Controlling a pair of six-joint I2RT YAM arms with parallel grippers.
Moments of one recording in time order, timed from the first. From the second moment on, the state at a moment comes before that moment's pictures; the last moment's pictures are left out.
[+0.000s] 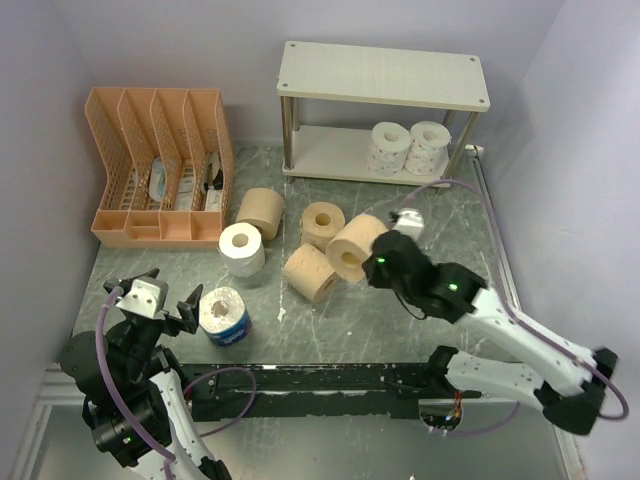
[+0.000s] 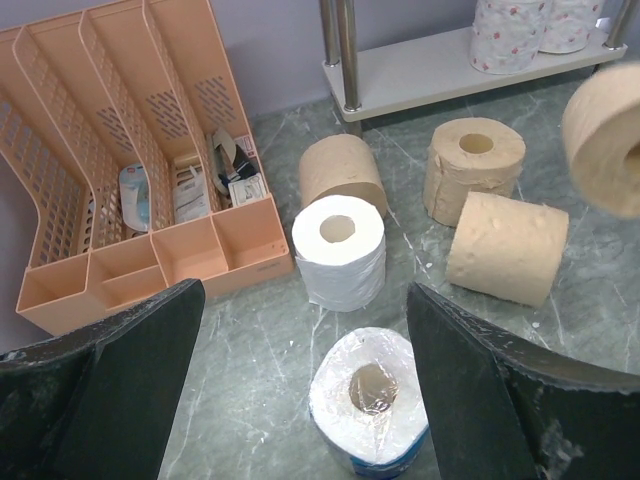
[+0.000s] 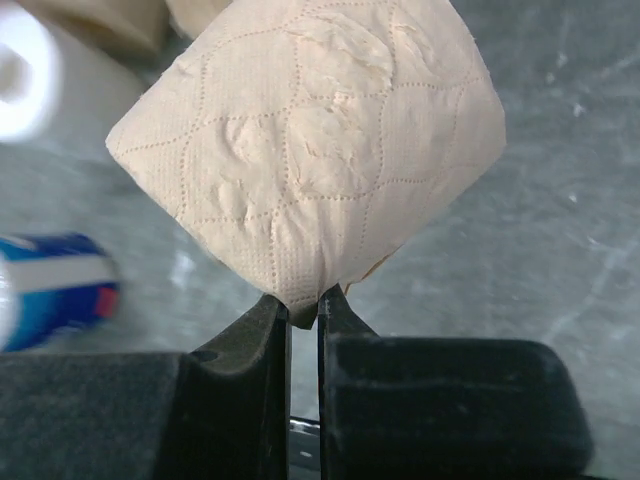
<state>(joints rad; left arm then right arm) 0.55 0.10 1.00 -0.92 0.84 0.15 0.95 1.04 0.99 -0.85 0.50 0.75</state>
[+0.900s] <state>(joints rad) 0.55 0.10 1.00 -0.92 0.83 0.15 0.63 1.23 1.83 -0.64 0.57 0.92</state>
